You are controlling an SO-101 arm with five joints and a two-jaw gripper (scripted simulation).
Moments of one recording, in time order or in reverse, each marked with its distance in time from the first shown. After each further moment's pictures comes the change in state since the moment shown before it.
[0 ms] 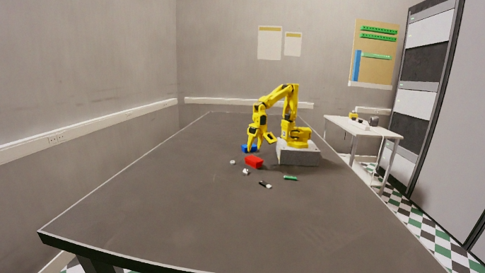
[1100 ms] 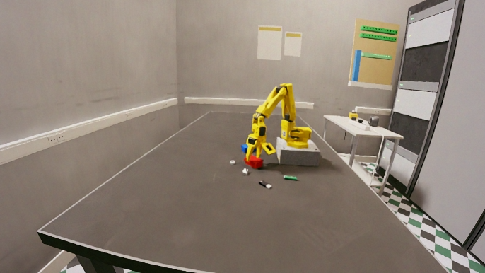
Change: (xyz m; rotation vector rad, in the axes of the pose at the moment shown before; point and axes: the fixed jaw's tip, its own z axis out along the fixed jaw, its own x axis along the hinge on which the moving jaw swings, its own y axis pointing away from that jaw) arm 0.001 -0.002 0.041 0.012 0.004 0.000
